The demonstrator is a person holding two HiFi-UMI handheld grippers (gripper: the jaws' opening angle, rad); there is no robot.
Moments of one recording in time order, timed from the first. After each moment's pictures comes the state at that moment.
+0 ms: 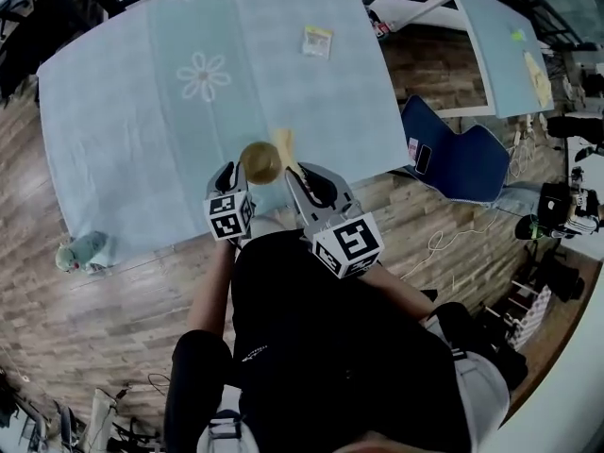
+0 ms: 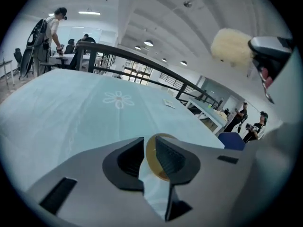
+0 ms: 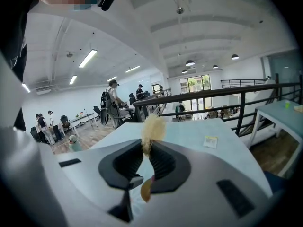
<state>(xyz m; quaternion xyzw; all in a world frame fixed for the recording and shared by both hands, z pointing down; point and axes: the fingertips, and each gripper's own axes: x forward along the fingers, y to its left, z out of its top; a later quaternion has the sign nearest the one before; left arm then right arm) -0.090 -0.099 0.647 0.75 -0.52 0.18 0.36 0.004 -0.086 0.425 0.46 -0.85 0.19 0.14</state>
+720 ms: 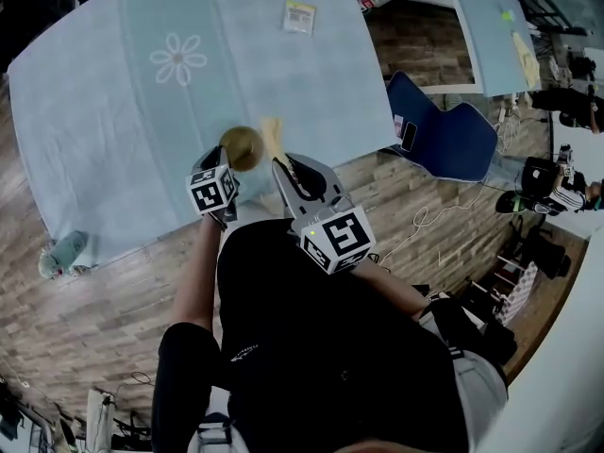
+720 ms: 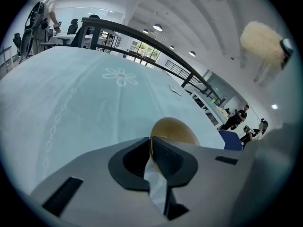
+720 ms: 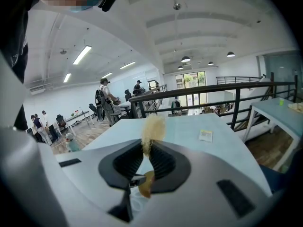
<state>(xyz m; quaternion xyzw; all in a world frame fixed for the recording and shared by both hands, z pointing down) -0.076 -0.102 0.699 0.72 -0.49 0.21 0.44 0.012 -0.080 0.438 0.48 -0.84 0.21 0.16</state>
